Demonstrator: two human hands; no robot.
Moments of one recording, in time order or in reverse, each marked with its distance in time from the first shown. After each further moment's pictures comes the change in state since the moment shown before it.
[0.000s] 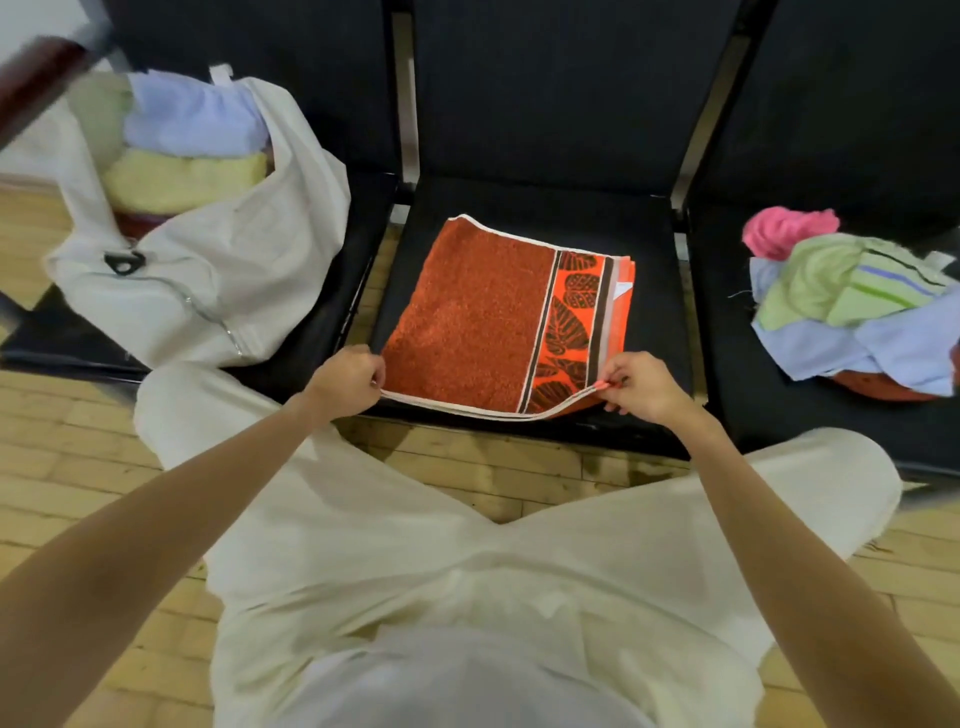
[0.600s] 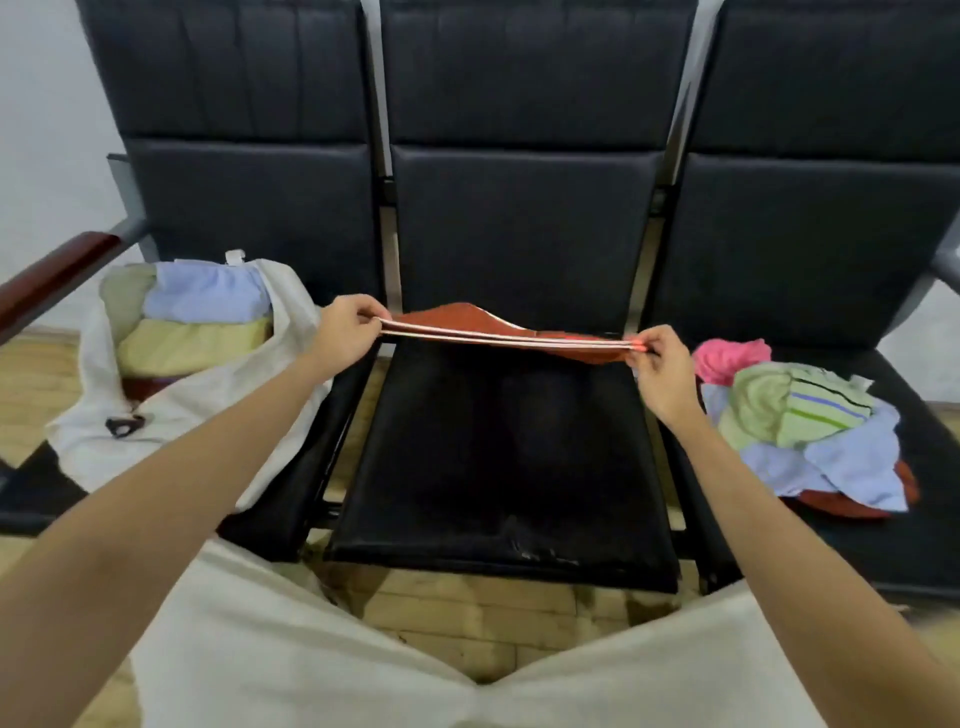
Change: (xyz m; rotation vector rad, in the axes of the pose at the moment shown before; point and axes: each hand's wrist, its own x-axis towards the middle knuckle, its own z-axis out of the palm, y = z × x) left_hand 0.115 0.065 -0.178 -0.509 0.472 -0.009; right_hand 0.069 -0.048 -0.122 0.365 0.696 -0.261
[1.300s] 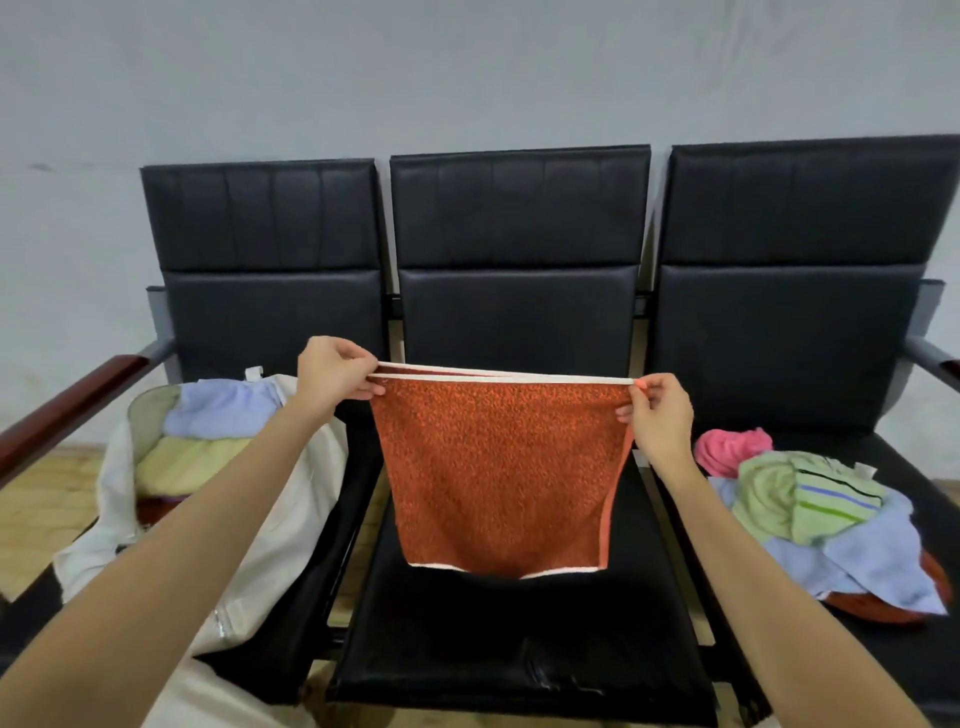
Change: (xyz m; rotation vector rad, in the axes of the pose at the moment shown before) left_hand 0.022 0.080 -0.068 -0.310 0.181 -0.227; right_hand 0.031 -0.080 -0.001 0.166 0.208 0.051
